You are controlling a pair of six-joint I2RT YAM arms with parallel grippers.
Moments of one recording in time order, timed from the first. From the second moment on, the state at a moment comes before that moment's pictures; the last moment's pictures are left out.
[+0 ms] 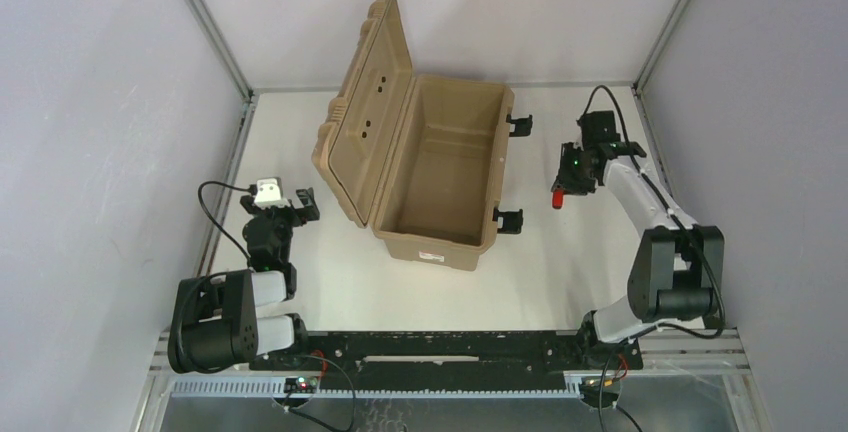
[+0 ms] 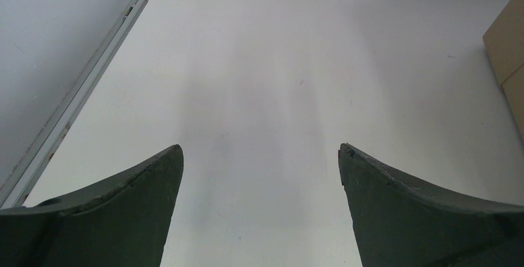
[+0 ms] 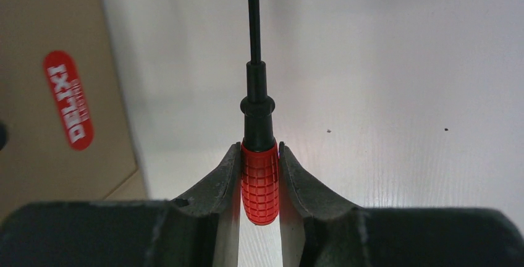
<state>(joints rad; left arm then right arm) 0.15 1.28 0.11 1.12 0.08 -0.04 0.03 1.53 1.12 -0.66 -0.06 0.30</state>
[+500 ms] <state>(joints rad) 0.15 1.28 0.11 1.12 0.08 -0.04 -0.02 1.36 1.25 -0.69 -0.39 0.33</state>
